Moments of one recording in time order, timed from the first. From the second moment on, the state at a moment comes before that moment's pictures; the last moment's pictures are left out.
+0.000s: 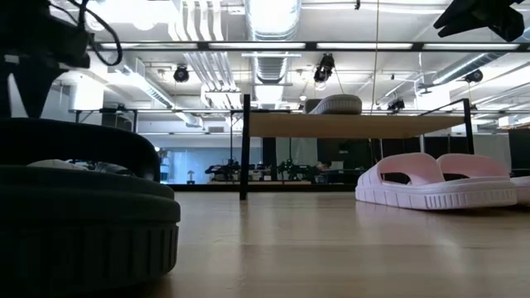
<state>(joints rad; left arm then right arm) -0.54 1.25 0.93 -1.40 -0.22 -0.52 0.60 0.69 0.96 -1.25 1.00 1.28</state>
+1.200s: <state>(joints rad) -0.53 1.54 0.73 -1.08 -0.52 -0.57 0.60 0.69 0.96 -1.25 1.00 1.31</state>
